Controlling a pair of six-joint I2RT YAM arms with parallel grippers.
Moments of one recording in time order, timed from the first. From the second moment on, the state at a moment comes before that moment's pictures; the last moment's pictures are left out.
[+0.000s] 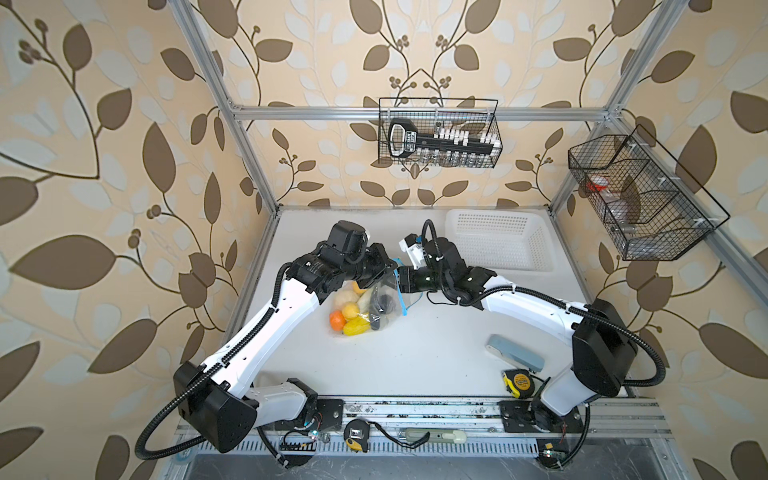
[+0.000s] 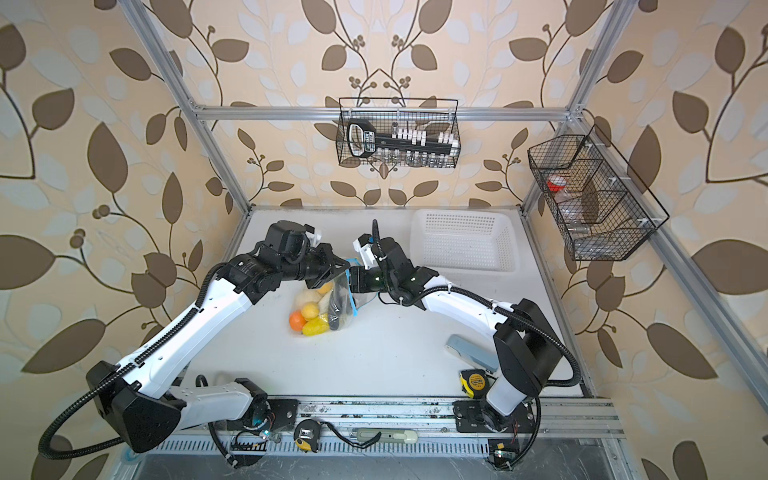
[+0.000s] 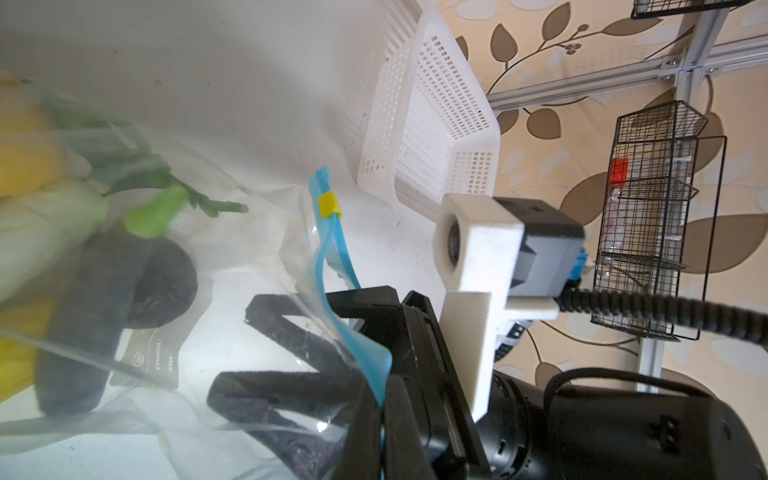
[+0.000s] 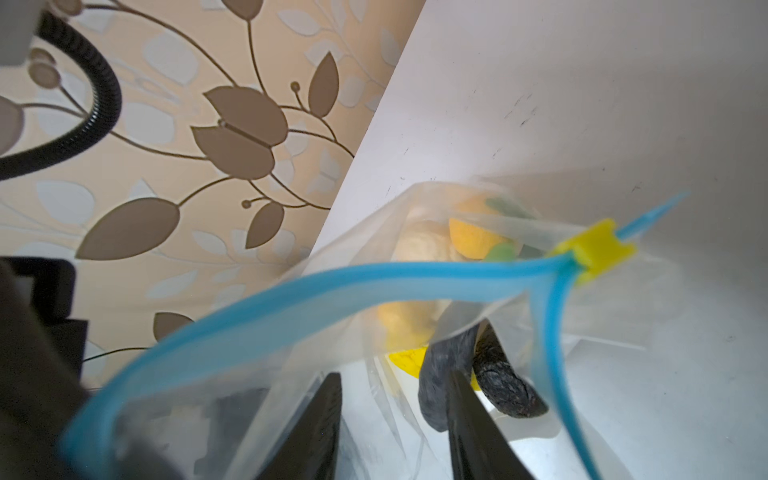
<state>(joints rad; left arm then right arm) -0.50 1.24 1.25 -0.67 0.35 -1.08 0.76 1.63 1.19 -0.10 -0.36 0.65</state>
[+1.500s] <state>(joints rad) -0.50 1.25 1.18 -0.64 0.34 -1.08 0.63 1.43 1.08 -0.39 -0.35 0.53</state>
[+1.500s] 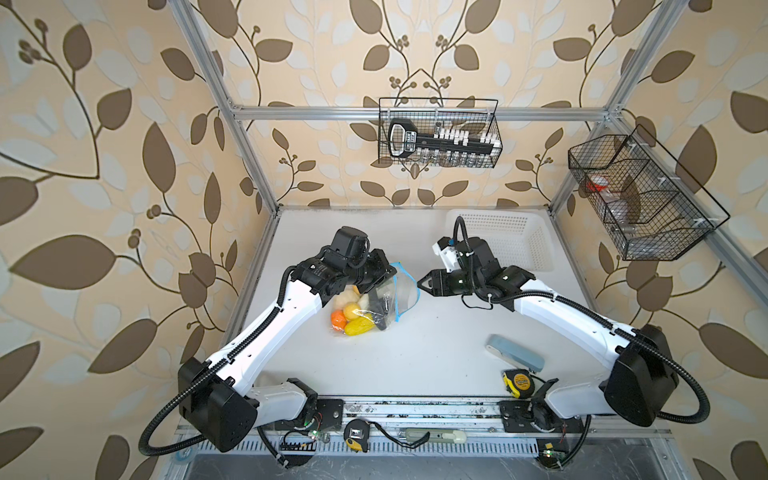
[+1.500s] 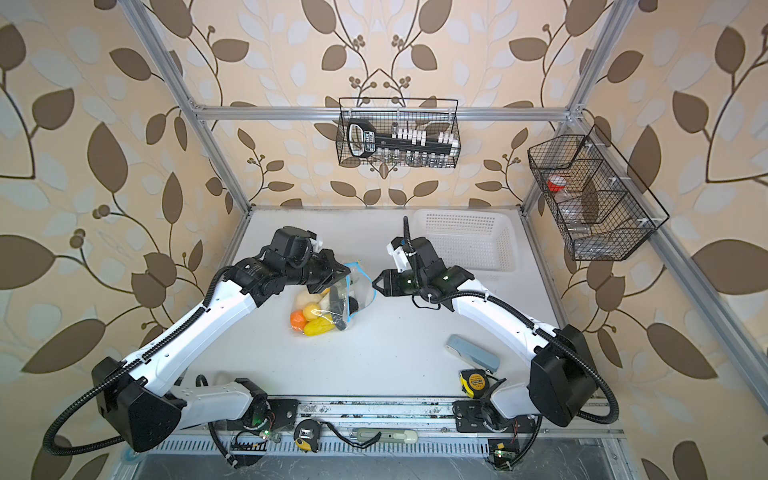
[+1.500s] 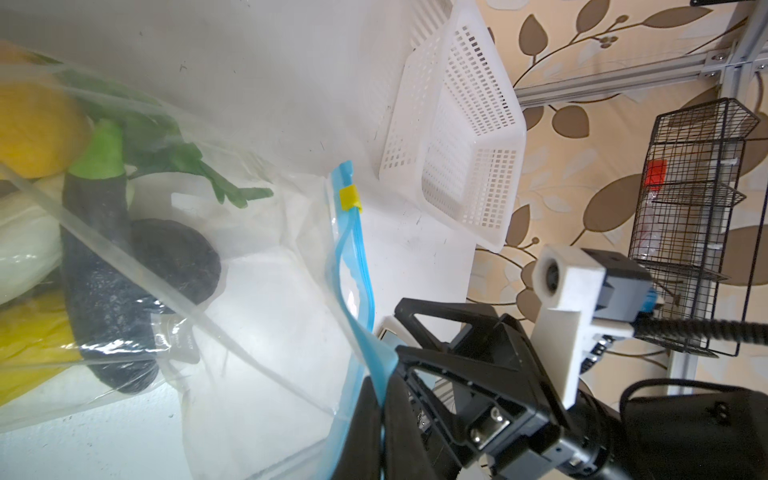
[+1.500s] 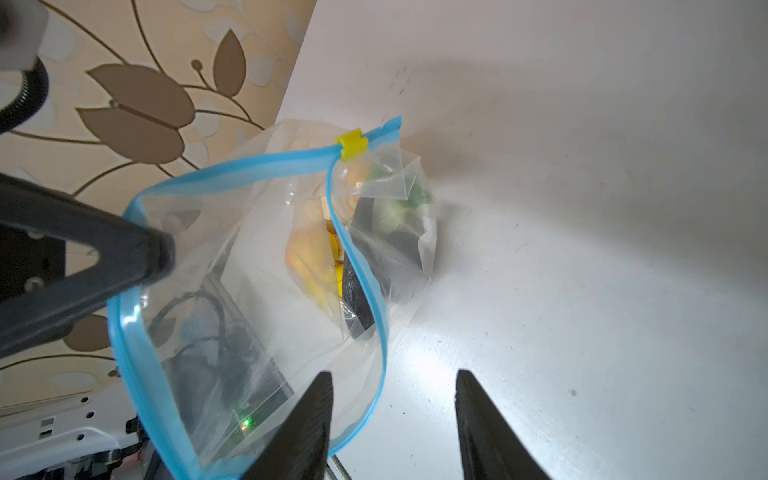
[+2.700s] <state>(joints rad) -0.50 1.25 1.18 -0.65 0.34 -1.07 0.66 1.47 1.11 -0.35 -0.41 0.60</state>
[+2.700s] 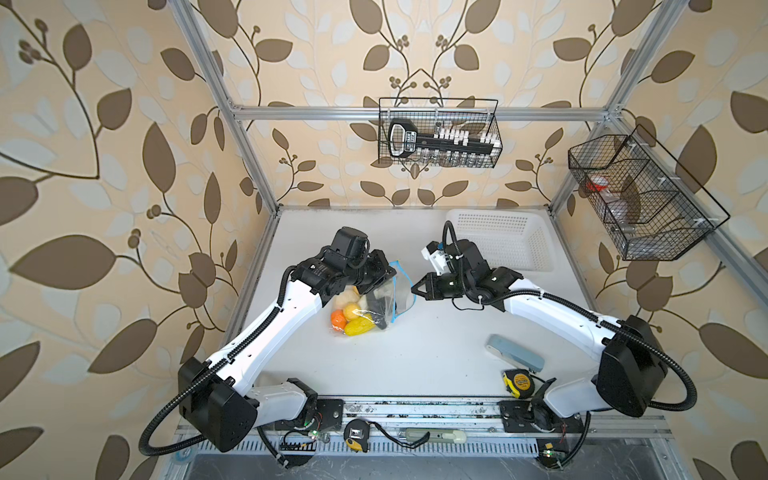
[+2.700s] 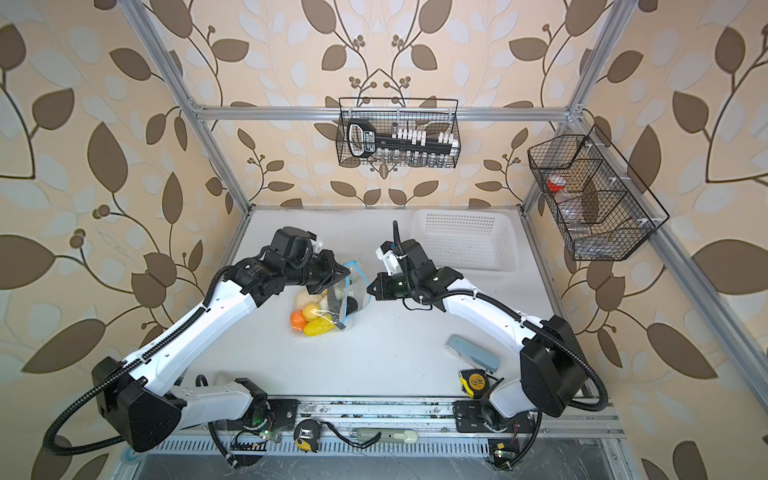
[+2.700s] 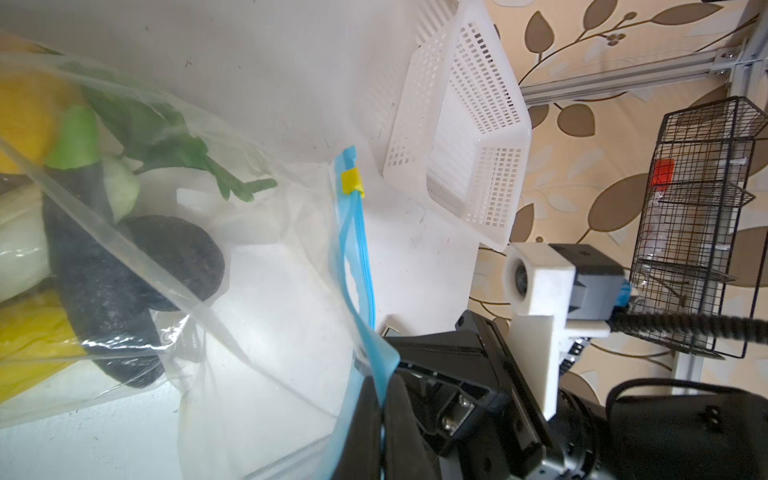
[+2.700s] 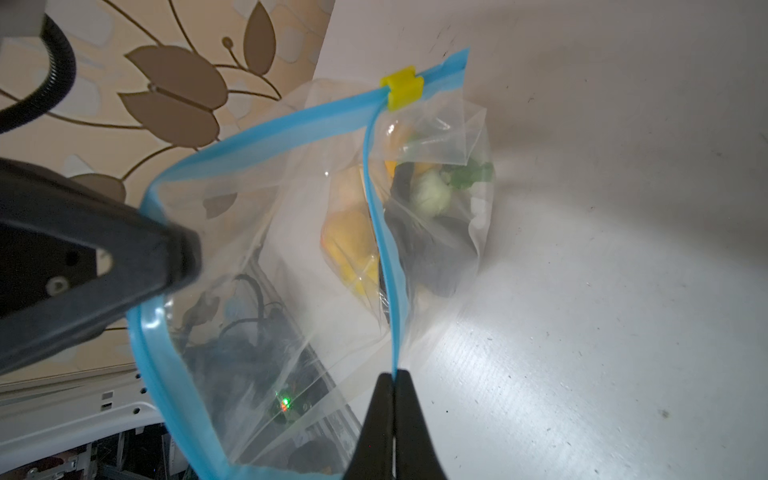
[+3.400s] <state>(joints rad) -0.50 1.23 1.35 -0.75 0.32 -1.04 0.69 1.50 1.47 -0.49 -0.37 0.56</state>
